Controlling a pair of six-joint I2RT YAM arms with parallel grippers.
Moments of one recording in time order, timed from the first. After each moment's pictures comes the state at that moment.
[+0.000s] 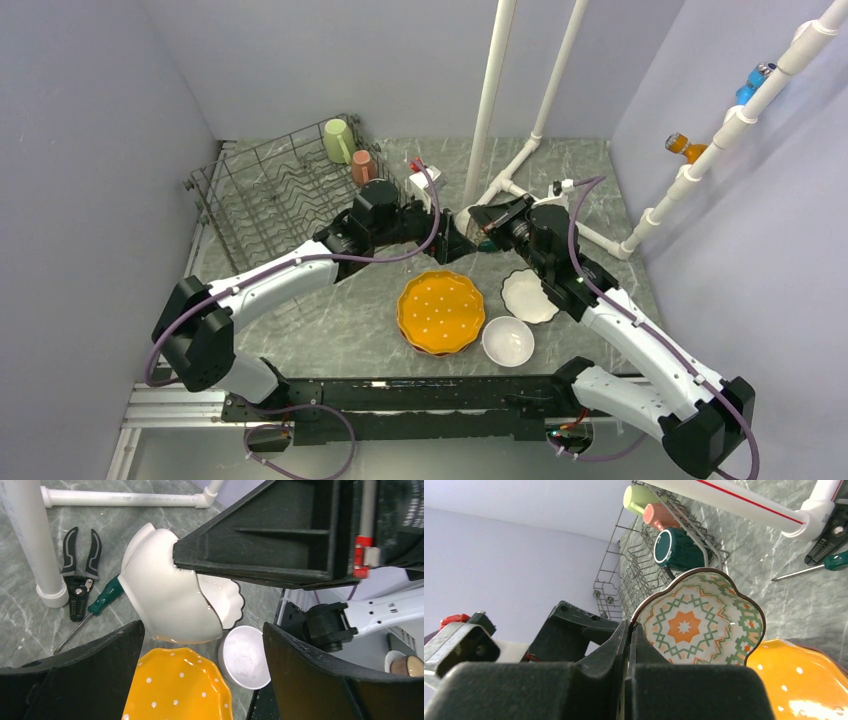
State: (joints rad) left arm -0.79 1.46 1.10 0.18 0.46 -0.37; right arm 0.58 0.94 0.84 -0.13 0.18 1.20
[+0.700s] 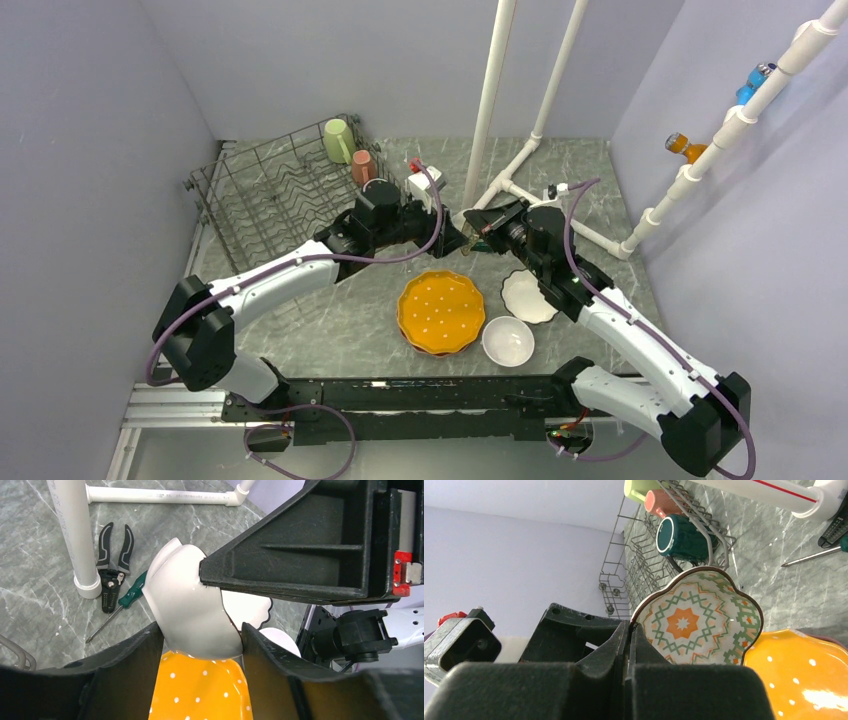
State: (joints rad) left arm -0.79 1.47 1.10 0.14 0.34 -0.31; right arm 0.58 0.96 0.80 -0.09 0.13 1.26
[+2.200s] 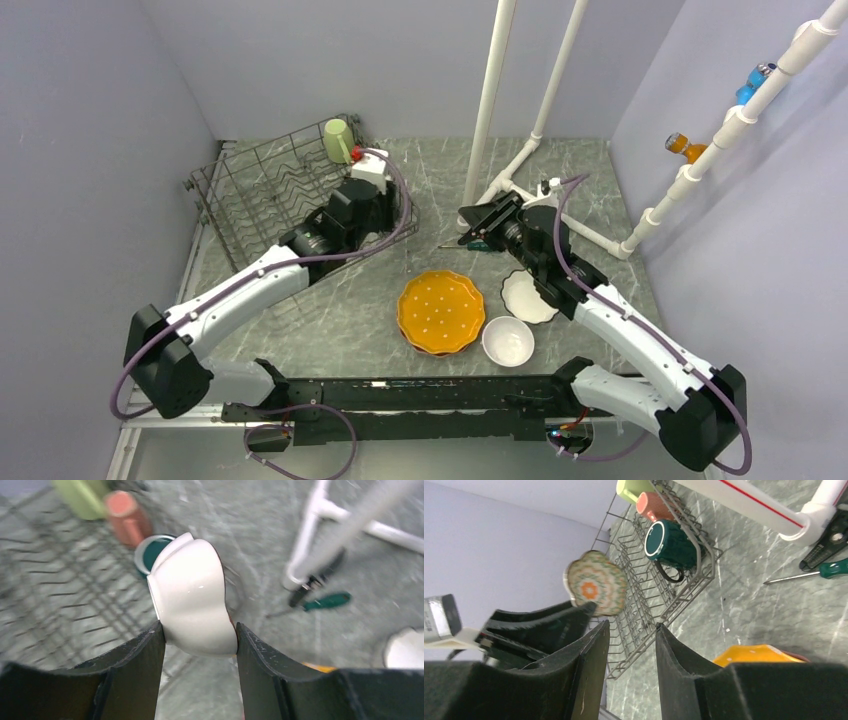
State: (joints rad) left arm -0.75 1.32 1.11 -0.19 -0.36 -0.25; right arm 0.58 1.00 0.79 -0.04 0.13 1.13
